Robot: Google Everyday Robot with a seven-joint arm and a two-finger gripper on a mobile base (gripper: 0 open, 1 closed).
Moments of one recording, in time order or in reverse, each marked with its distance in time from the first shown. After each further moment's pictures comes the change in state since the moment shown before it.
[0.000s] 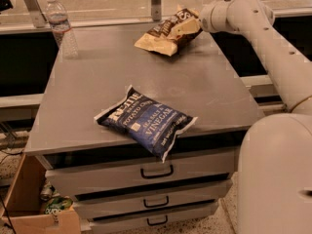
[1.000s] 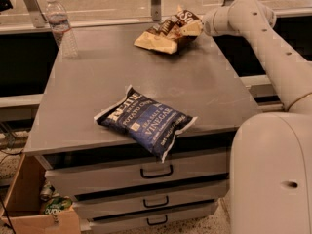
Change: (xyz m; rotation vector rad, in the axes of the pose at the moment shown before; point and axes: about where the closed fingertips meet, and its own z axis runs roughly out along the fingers) arm 0.030 -0.008 0.008 0.002 0.083 0.083
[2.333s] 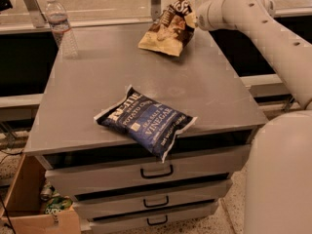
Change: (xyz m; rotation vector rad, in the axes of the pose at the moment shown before) arm -0.038 0.033 -0.031 0.021 -0.019 -0.027
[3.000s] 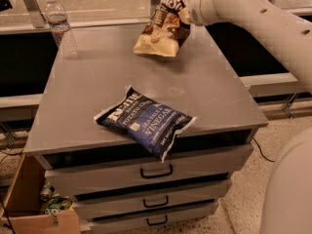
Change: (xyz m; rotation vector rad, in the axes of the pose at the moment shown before) arm -0.032 0.042 -0.039 0.017 0.041 -0.060
